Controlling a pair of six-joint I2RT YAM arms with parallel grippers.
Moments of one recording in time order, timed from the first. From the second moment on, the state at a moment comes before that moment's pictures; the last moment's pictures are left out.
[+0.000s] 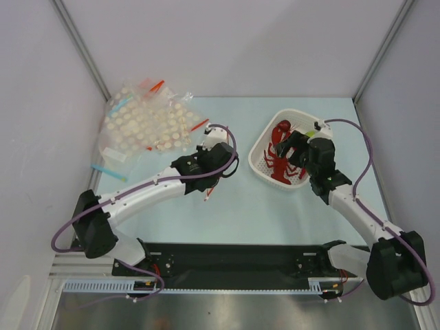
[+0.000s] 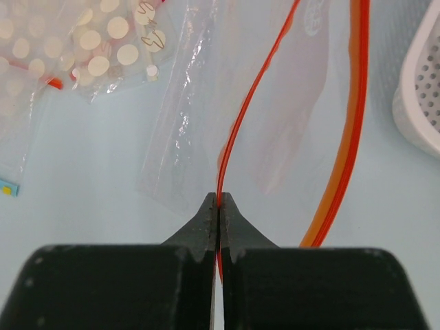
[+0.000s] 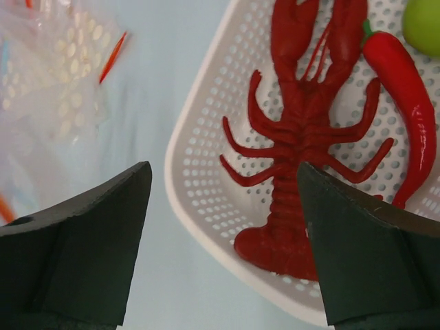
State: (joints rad) left arm -0.94 1.49 1.26 -0.67 -0.77 -0.50; right arm 0.33 1.10 0.71 0.06 0.08 0.58
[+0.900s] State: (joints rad) left arm -0.97 1.39 1.23 -0.63 -0.78 -0.47; right arm 0.36 1.35 0.74 0.06 0.22 0.53
